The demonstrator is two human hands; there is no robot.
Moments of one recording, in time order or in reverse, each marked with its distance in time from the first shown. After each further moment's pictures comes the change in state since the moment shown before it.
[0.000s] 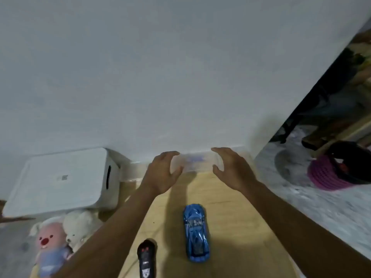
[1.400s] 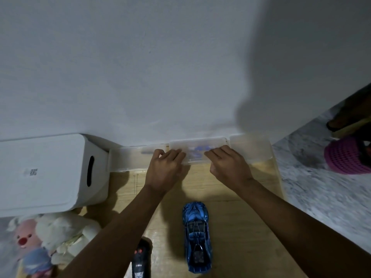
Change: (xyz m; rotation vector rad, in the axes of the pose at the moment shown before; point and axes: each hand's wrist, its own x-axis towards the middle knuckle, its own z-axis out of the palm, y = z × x) left_hand 0.041 -0.046 0.075 0.584 0.100 0.236; right_hand 0.041 0.052 0.094 -0.356 0.029 -0.390
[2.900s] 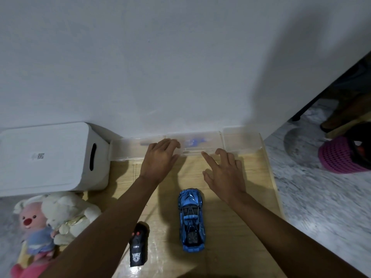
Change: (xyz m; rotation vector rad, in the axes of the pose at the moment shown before) left_hand -0.017 0.002 -0.003 -0.212 0.127 -0.079; right_hand -0.058 -0.042 -0.015 -0.044 -0.194 0.351
